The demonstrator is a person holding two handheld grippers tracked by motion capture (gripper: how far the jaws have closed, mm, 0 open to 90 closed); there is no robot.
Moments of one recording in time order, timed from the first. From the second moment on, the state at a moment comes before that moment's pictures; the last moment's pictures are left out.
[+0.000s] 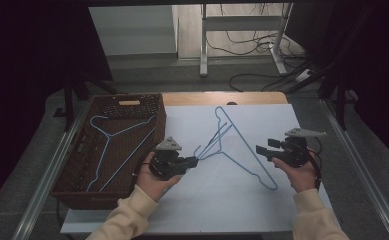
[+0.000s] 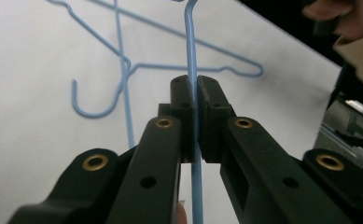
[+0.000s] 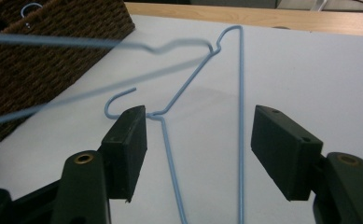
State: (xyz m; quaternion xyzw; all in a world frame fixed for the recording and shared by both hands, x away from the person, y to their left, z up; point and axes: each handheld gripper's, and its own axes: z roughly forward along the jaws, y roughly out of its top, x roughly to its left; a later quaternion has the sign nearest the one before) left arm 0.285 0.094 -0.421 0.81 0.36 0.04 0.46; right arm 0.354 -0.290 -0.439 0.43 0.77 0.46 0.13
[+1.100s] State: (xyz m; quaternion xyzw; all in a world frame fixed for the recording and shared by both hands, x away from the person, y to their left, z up) left arm 0.266 0.187 -0.363 0.75 0.37 0.08 0.54; right arm 0.350 -0.278 -0.452 0.40 0.80 0.43 0.11
